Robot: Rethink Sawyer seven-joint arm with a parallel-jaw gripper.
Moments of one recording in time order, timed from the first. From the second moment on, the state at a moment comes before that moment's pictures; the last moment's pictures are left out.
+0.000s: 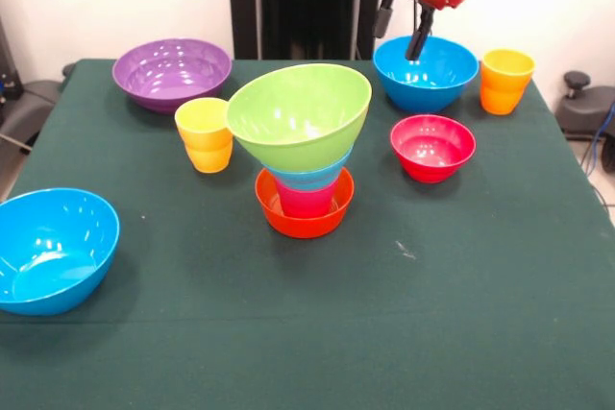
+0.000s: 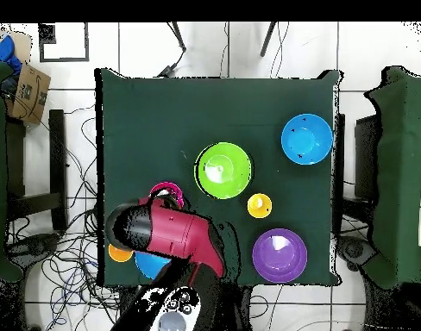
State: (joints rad) arm 0.25 -0.70 -0.41 1.83 0.22 0.45 2.47
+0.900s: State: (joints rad) arm 0.02 -0.83 -0.24 1.91 0.02 0.45 2.47
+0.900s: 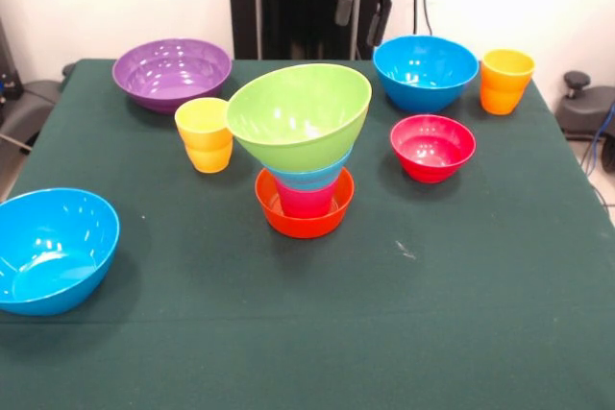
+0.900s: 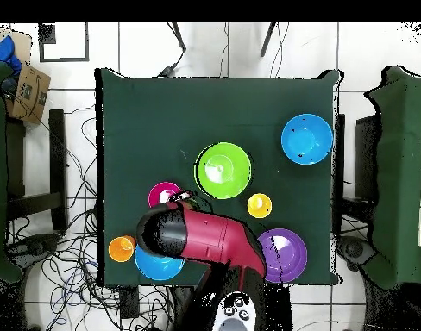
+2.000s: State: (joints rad) arm -0.35 -0.89 0.16 2.04 -0.37 0.49 2.17
